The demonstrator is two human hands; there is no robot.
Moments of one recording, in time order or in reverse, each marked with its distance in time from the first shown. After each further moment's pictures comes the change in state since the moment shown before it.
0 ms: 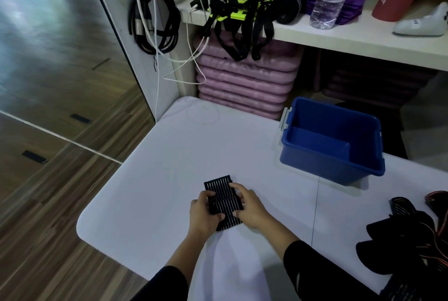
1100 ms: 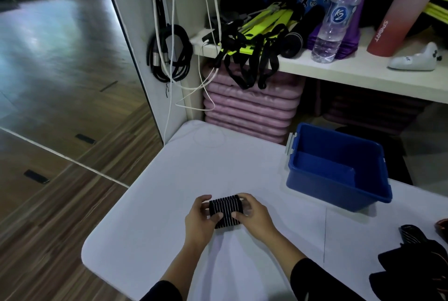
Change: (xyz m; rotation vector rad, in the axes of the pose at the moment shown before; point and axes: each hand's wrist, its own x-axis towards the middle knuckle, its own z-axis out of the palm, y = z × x) left_hand 0.009 0.031 -0.040 -0.201 0.105 0.070; right_hand 0.013 -0.034 -0.007 0.135 0.186 -0.055
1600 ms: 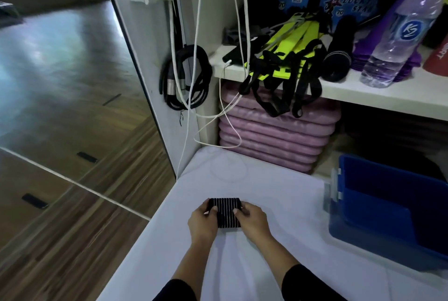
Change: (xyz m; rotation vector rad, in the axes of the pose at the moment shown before) left_hand 0.155 0.029 -0.035 -0.012 0.111 -0.084; right_hand 0.140 -0.061 0.063 0.101 0.119 0.091
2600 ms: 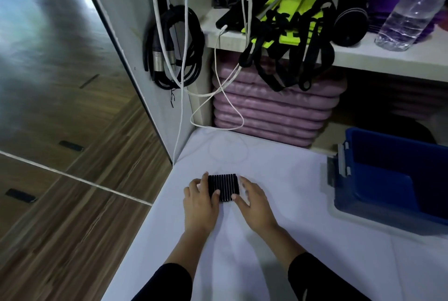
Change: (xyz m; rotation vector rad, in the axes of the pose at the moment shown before) left_hand 0.034 -0.024 -0.014 0.613 -0.039 0.456; right_hand 0.007 0.020 0.016 -0.236 0.064 -0.217
